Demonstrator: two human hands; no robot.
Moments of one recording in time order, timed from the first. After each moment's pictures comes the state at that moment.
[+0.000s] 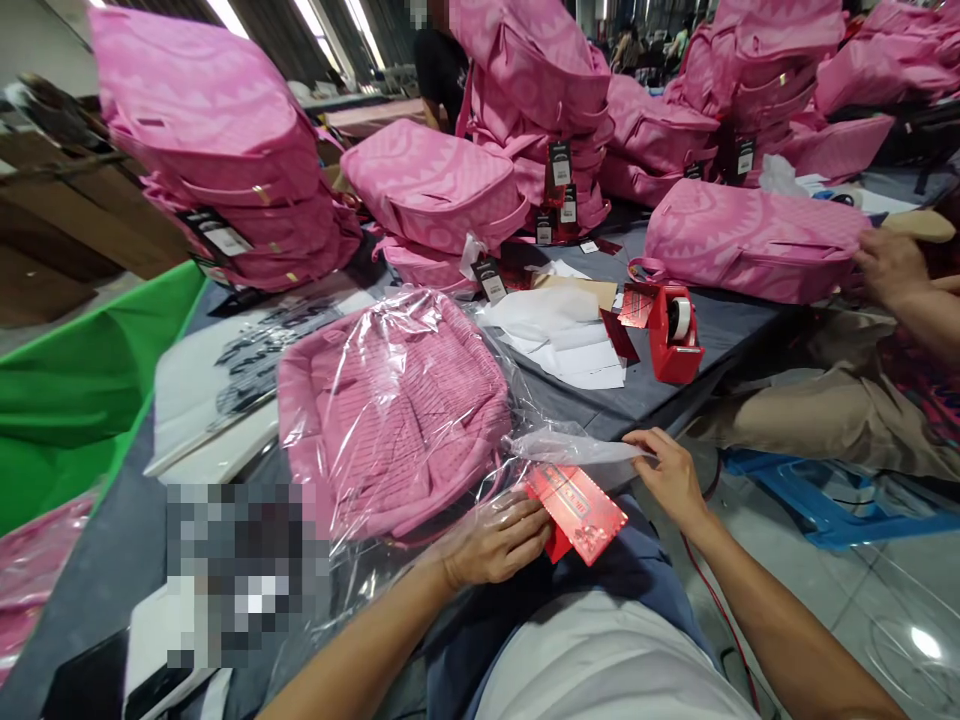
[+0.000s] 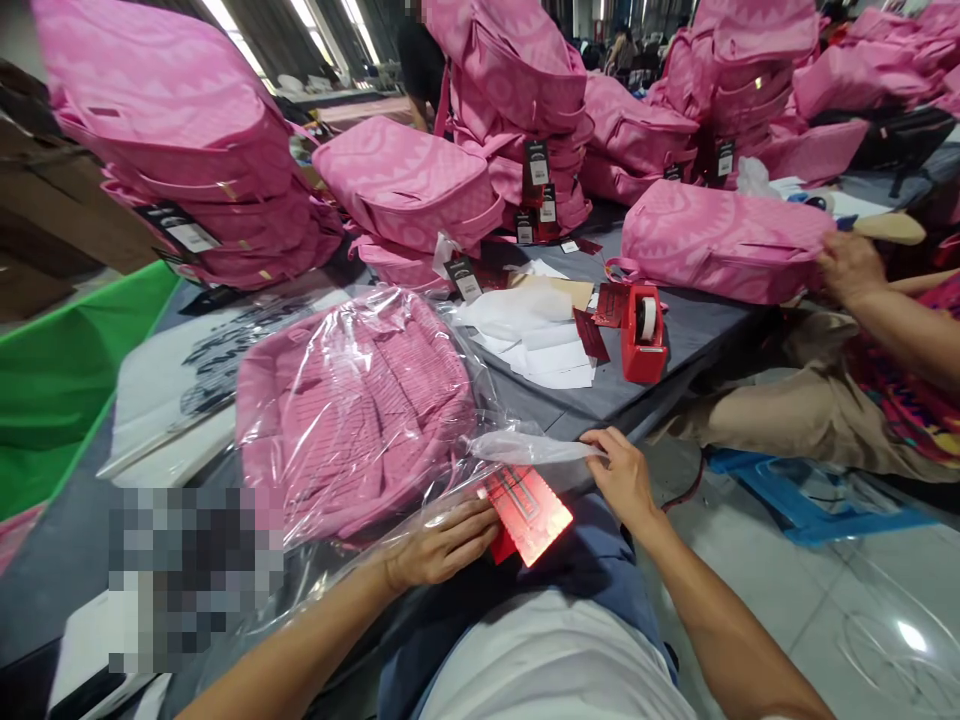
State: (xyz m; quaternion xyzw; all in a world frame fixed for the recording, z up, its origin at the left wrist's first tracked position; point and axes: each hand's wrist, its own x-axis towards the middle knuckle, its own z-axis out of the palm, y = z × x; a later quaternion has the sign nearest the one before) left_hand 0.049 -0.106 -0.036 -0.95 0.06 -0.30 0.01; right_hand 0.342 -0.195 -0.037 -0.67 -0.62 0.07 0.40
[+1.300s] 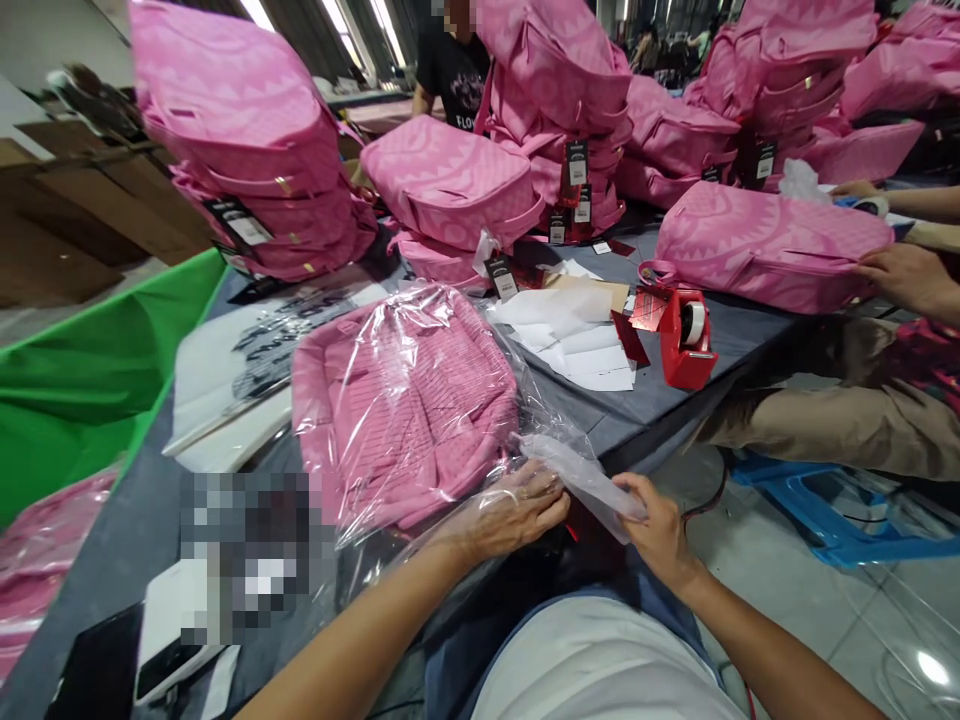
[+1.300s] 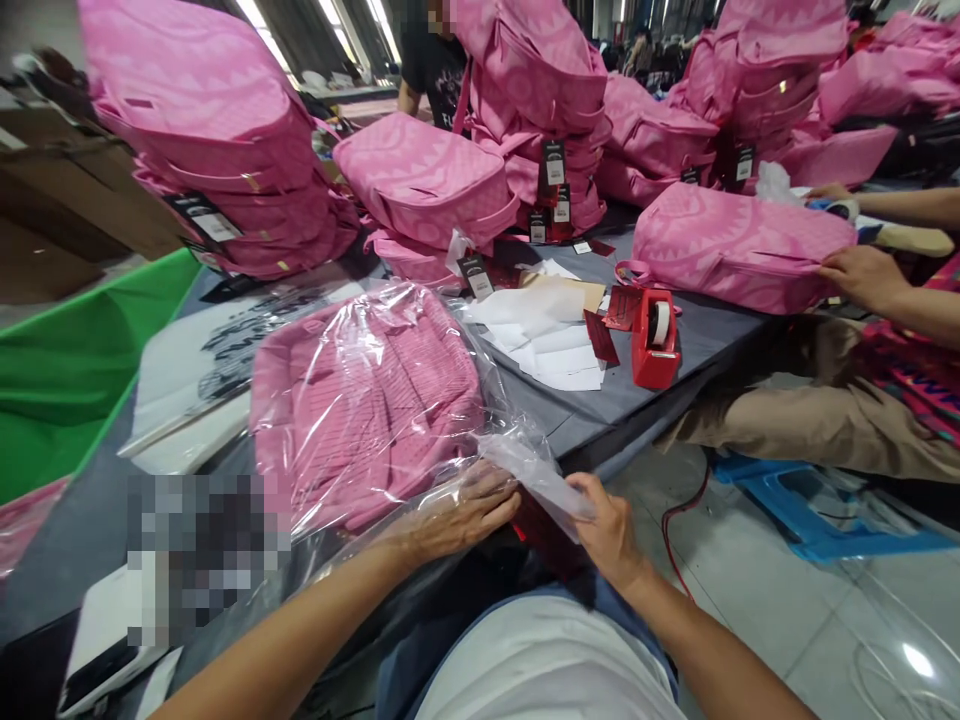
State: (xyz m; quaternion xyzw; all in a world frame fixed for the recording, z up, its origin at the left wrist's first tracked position) left_hand 0.071 -0.098 -0.020 -0.98 0.01 -0.14 0.17; right_hand 0.302 -0.224 -0.065 -0.61 -0.66 0.02 0.43
